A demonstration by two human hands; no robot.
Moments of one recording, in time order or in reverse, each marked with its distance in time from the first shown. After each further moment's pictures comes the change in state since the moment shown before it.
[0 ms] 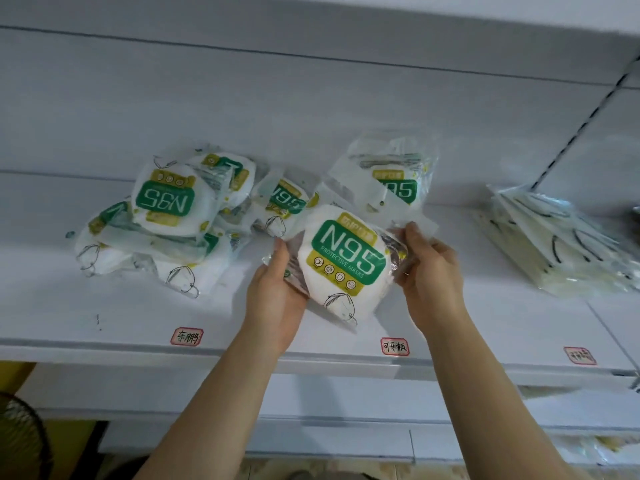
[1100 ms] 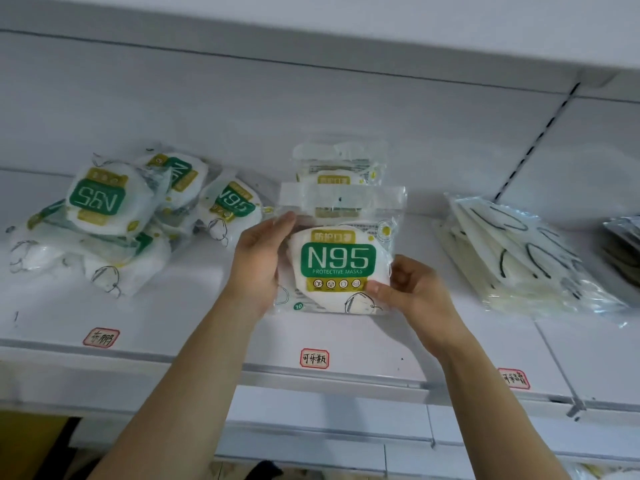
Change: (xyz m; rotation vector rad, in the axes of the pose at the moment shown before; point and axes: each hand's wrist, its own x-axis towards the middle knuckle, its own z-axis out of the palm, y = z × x) left_hand 0.025 -0.029 0.086 0.370 -0.117 0.261; right_hand 0.040 -0.032 -0.117 -0.444 -0.481 -0.092
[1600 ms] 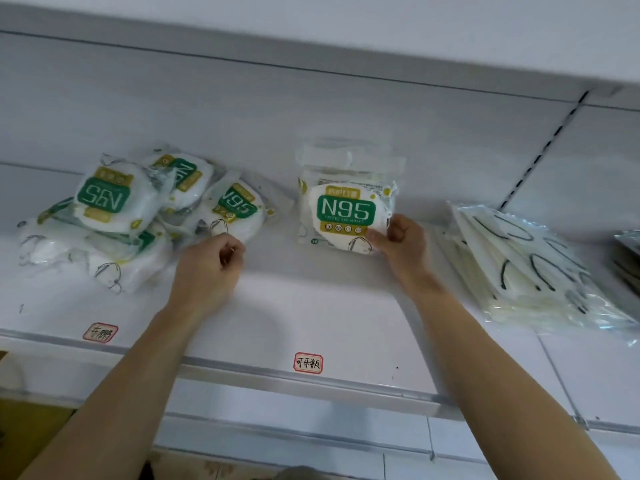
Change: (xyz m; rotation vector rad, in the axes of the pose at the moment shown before) left_hand 0.009 -0.014 -0.098 1.198 0.207 0.264; right_hand 0.113 0.023 -0.011 -0.105 0.270 -0.094
